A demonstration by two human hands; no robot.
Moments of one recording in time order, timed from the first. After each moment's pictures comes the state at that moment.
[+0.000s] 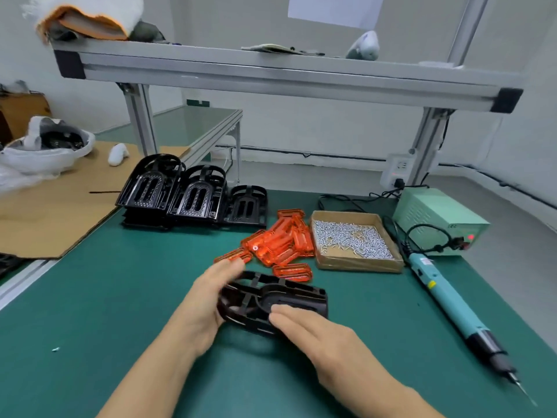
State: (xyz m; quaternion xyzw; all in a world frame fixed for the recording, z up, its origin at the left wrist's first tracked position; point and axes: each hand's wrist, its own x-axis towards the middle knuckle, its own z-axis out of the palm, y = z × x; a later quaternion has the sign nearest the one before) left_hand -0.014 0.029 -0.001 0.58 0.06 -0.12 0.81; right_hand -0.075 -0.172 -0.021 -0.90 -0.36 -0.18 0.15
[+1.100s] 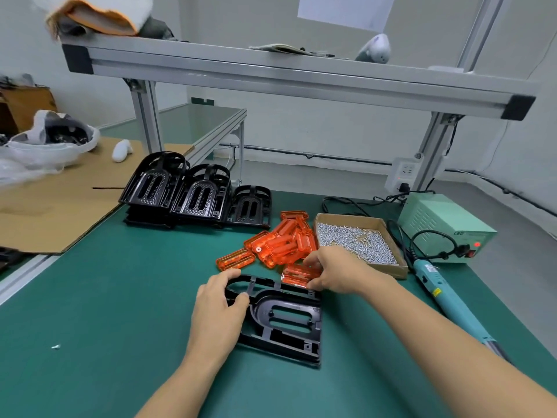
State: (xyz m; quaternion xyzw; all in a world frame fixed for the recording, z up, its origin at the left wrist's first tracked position) left_hand -0.022 0.019 -0.033 0.84 0.06 0.10 0.53; right_hand 0.048 -0.185 0.022 -0.98 -0.08 0.11 0.15
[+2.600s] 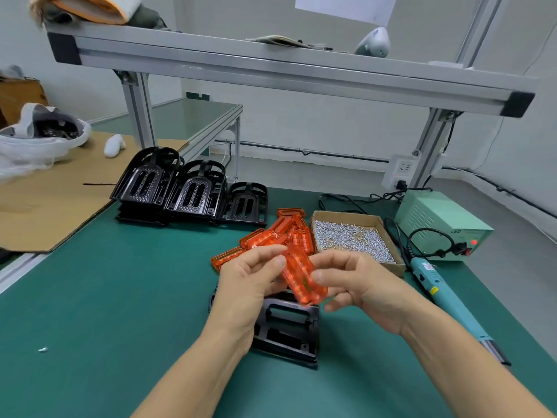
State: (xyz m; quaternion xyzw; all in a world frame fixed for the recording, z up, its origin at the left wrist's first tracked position) left_hand -0.021 -0.018 0.017 0.58 -0.04 0.00 0.81; right_hand -0.021 -0.197 0.047 -0.72 -0.07 0.17 0.67
